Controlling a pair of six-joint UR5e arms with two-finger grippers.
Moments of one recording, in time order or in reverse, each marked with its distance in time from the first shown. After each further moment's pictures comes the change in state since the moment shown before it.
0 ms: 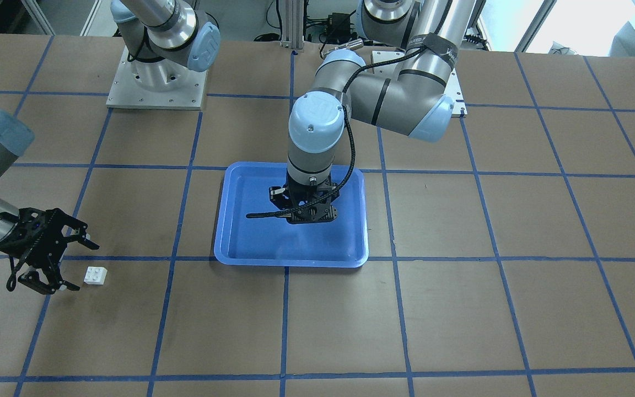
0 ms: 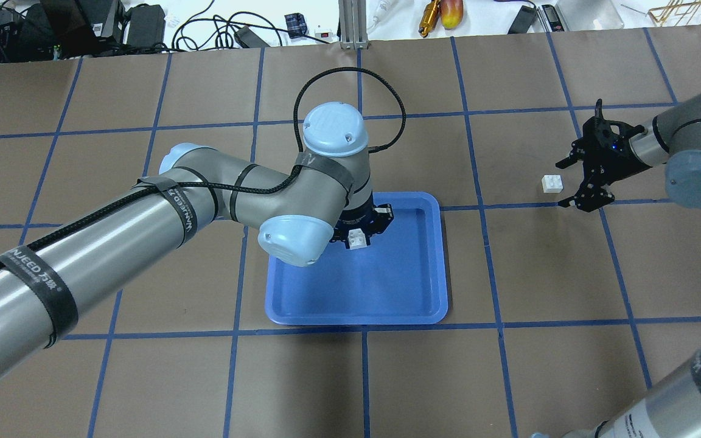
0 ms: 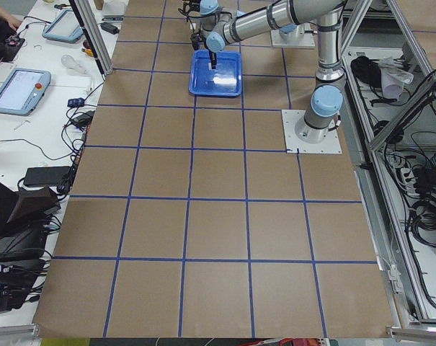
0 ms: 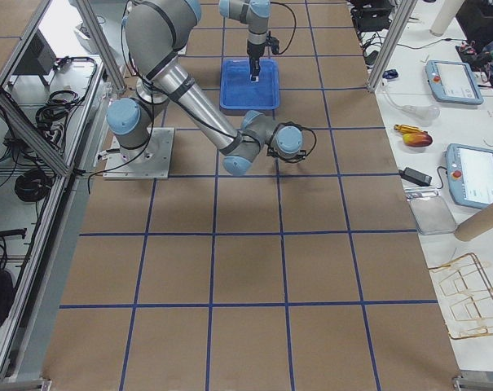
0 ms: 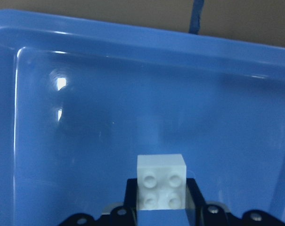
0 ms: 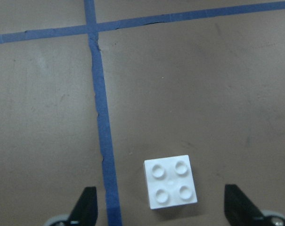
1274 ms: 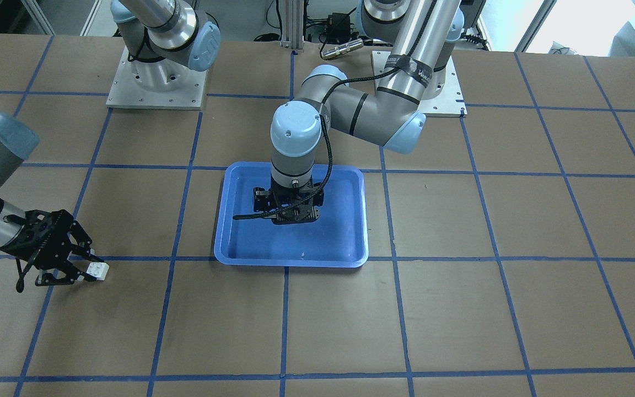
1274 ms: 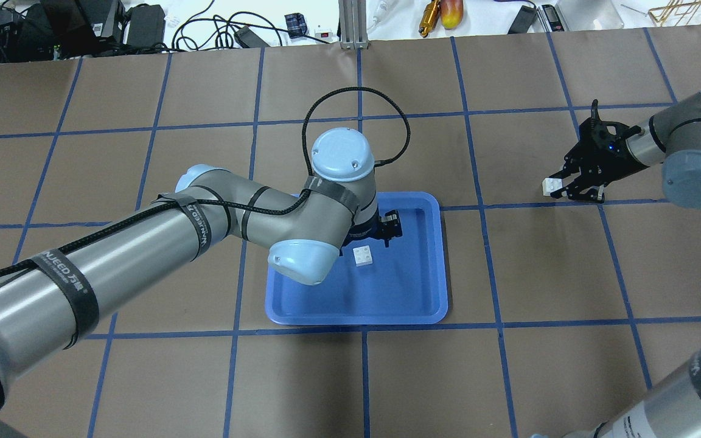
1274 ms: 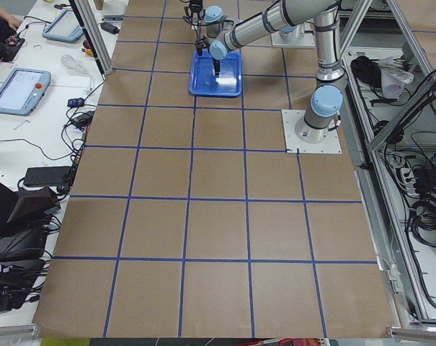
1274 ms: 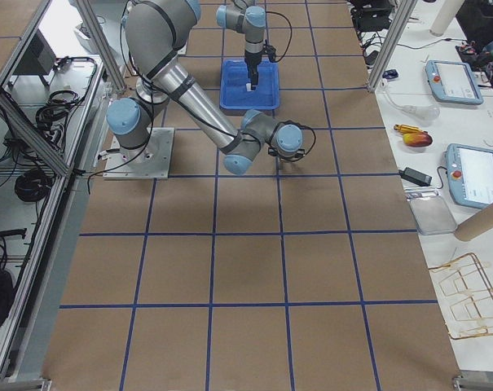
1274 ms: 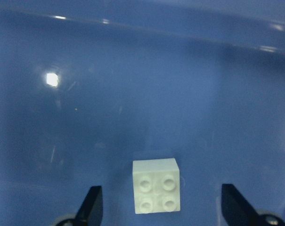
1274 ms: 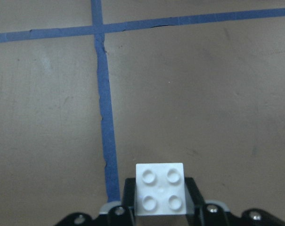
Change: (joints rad) left arm 0.004 -0.015 -0.046 0.109 0.000 0.009; right arm 0.010 -0.017 0.003 0.001 -0.001 -0.023
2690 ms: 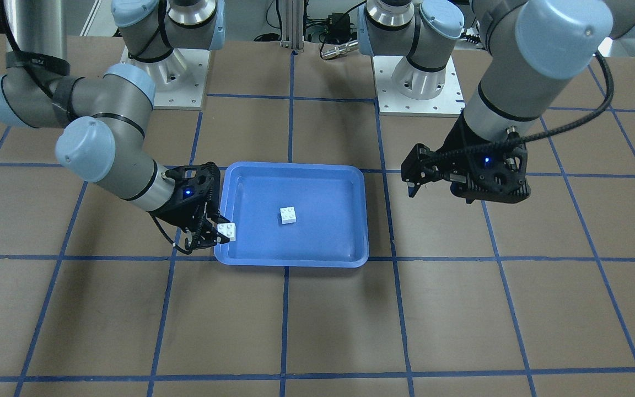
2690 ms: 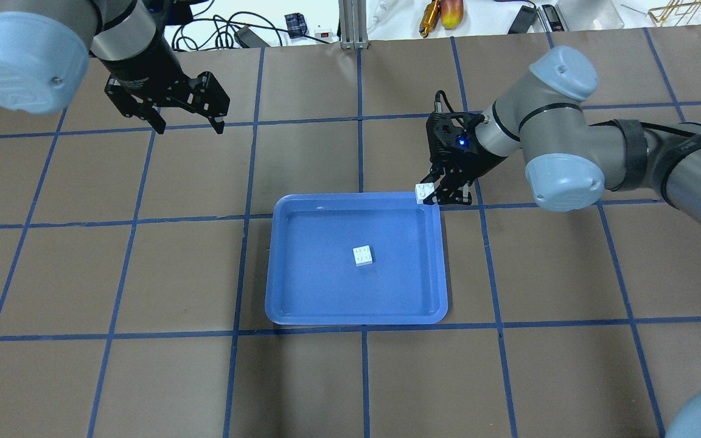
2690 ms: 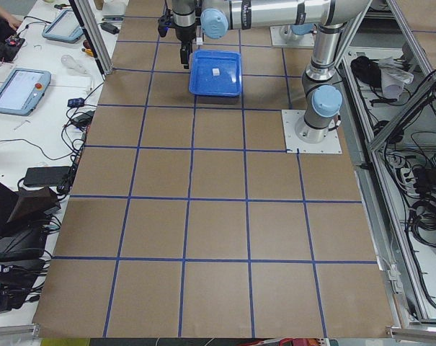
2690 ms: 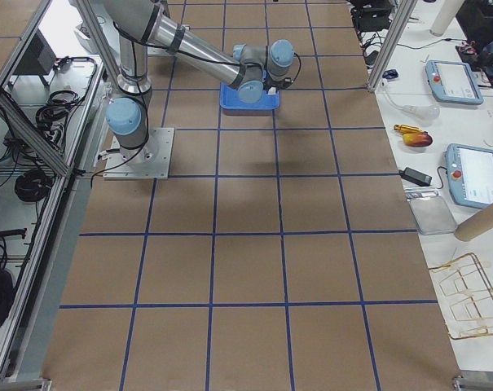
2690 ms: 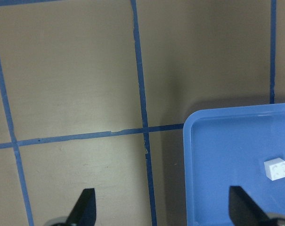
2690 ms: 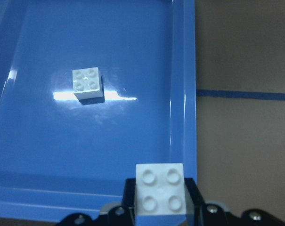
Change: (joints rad) left arm 0.436 0.291 0.335 -0.617 0.020 0.662; right arm 0.508 -0.163 0.006 0.046 0.011 0.375
